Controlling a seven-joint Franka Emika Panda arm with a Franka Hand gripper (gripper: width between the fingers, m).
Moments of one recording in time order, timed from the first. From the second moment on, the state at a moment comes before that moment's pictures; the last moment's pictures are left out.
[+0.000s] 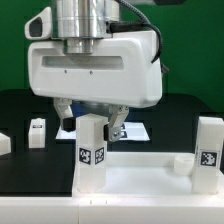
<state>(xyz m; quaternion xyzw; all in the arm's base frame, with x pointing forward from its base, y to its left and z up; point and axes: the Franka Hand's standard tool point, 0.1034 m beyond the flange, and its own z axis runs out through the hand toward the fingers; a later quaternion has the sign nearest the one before) 0.636 -0.054 0.108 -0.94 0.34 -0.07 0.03</state>
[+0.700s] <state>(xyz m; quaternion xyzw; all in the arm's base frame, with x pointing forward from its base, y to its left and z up) 0.634 -0.057 0.107 -0.84 0.54 -0.05 0.04</state>
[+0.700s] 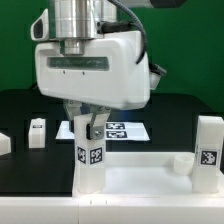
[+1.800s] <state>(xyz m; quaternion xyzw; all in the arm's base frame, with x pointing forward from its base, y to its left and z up) 0.632 -0.054 0.109 -0.60 0.80 -0.01 0.06</state>
